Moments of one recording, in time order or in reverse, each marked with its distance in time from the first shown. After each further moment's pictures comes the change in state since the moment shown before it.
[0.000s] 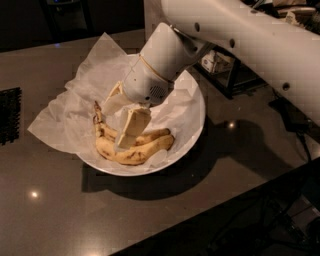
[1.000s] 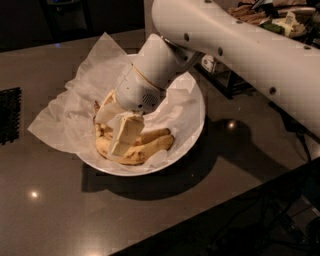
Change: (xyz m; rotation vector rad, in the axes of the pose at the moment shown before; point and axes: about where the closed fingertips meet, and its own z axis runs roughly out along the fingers) arm -0.003 0.004 0.024 -0.049 -0.024 0.000
